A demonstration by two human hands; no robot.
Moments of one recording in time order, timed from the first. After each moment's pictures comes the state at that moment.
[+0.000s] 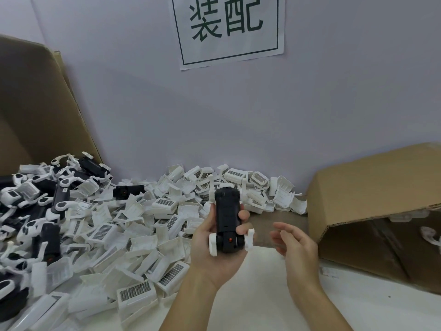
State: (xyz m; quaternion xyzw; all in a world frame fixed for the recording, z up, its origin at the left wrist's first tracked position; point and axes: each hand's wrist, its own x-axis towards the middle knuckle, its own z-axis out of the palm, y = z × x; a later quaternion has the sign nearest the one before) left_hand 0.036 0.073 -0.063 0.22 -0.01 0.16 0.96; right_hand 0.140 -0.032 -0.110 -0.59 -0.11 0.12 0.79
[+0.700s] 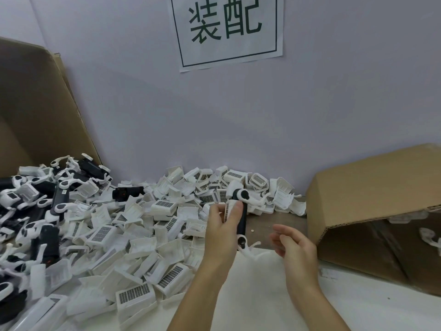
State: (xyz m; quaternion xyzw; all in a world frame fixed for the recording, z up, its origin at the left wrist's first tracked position) left_hand 0.054 0.064 -0.059 0.60 0.26 0.38 0.65; right_hand 0.141 -0.031 -0.112 -0.59 -0.10 0.12 0.80
